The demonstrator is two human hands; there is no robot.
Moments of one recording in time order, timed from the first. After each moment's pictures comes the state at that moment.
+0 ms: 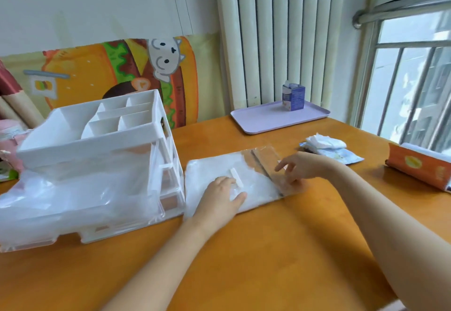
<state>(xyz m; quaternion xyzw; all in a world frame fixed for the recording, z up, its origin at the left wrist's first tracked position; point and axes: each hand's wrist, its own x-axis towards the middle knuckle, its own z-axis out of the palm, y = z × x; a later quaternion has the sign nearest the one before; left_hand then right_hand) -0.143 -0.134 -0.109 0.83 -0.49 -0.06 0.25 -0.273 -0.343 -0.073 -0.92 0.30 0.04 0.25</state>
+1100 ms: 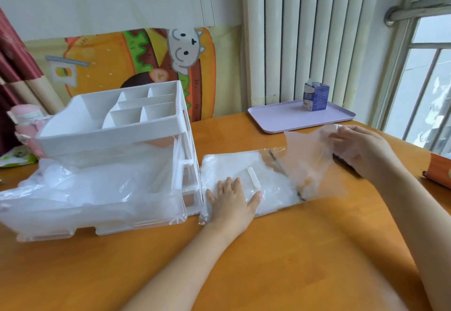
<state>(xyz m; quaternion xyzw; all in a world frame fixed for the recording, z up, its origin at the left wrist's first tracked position) -0.129 -0.137 -0.131 0.90 -0.41 -0.05 0.17 -0.294 -0.339 -0.053 -0.53 0.26 -0.42 0.69</state>
